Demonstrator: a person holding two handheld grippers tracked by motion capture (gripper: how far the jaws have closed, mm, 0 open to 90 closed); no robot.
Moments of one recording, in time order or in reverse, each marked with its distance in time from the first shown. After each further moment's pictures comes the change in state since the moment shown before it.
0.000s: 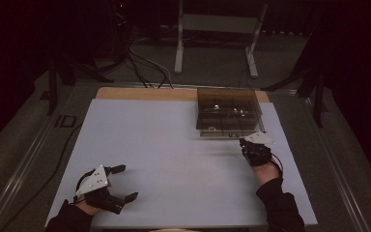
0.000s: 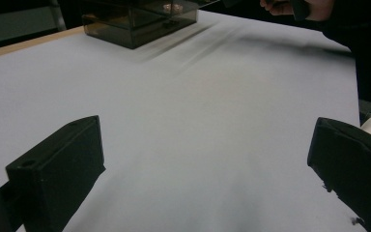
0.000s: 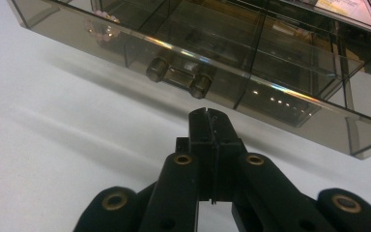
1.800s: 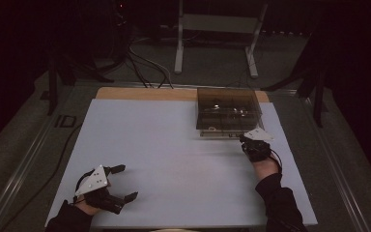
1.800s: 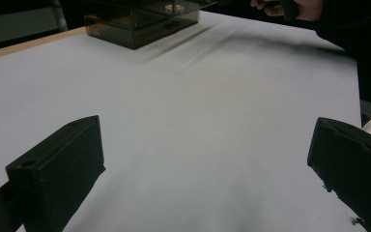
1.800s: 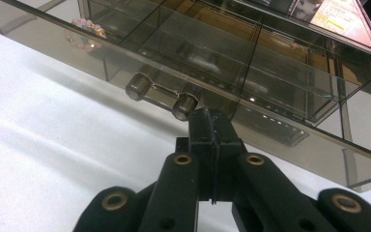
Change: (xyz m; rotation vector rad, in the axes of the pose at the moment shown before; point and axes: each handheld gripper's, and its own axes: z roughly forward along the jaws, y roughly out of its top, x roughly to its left) left arm 0.000 -0.001 -0.001 -0.002 0.004 -0.003; right arm -0.008 0.004 0.014 -0.027 -0.005 -0.035
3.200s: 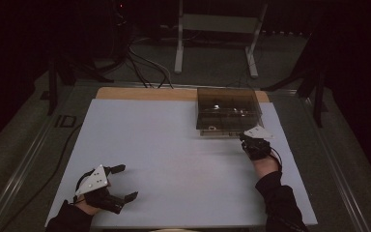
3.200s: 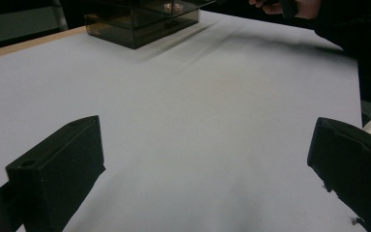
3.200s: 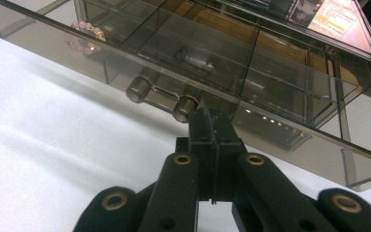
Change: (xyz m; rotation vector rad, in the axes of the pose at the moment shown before) left arm 0.000 0.000 0.000 0.002 0.000 -0.003; right arm -0.003 0.004 0.003 0.001 0.004 0.002
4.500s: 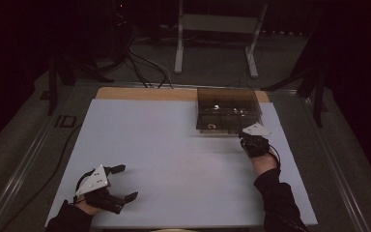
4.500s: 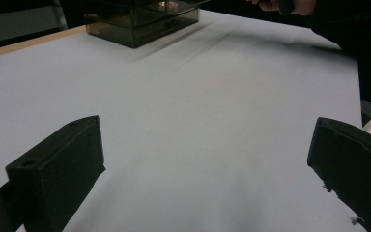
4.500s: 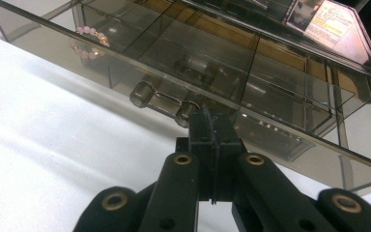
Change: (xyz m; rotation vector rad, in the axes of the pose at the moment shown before) left arm 0.000 0.000 0.000 0.002 0.001 0.001; right arm 0.001 0.008 0.004 -0.004 -0.007 -0.001
